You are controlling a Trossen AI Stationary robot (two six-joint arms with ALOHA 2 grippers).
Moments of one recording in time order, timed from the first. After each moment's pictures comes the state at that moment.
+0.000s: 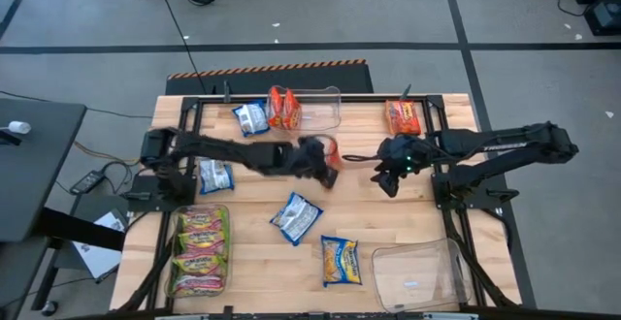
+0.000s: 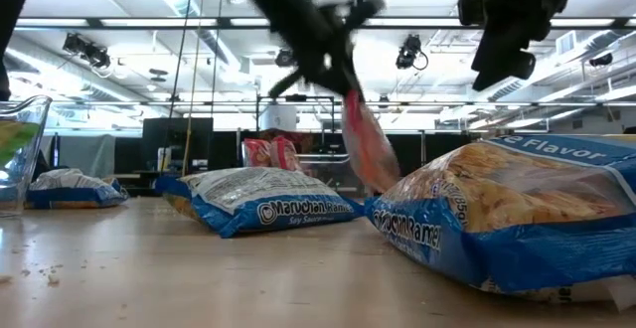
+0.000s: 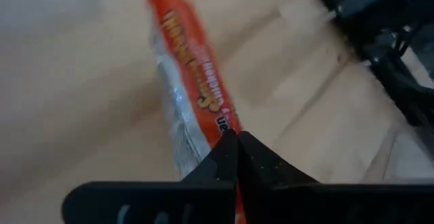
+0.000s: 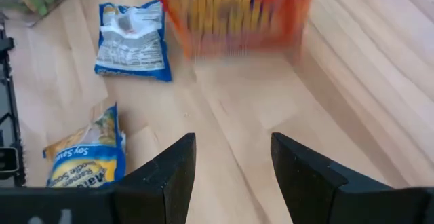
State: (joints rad) left arm 0.01 1.83 1.35 -0.28 -0.27 -0.88; right arm 0.00 1.00 0.81 -0.69 0.02 0.56
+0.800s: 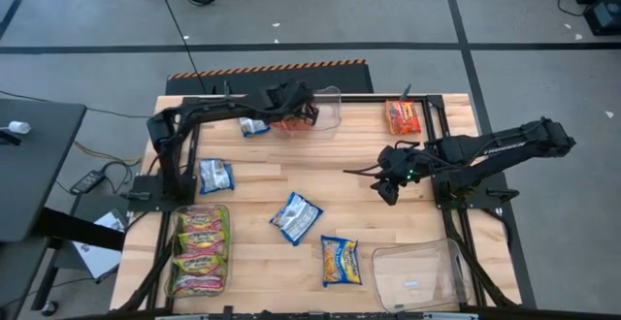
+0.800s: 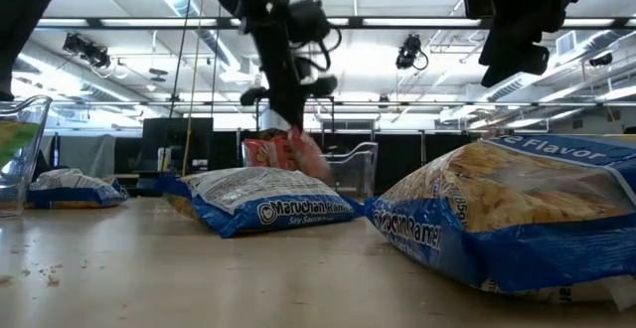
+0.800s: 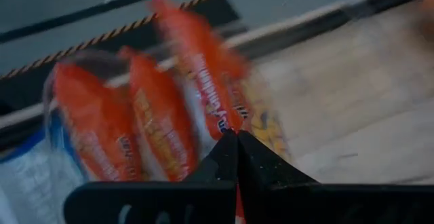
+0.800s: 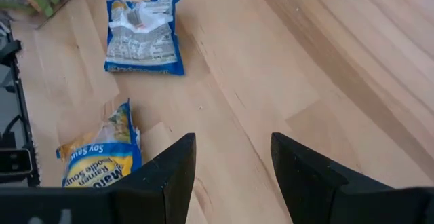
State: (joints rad) left arm 0.40 1.88 1.51 -0.58 -0.45 -0.63; right arm 0.14 1.02 0.81 -0.68 0.10 0.71
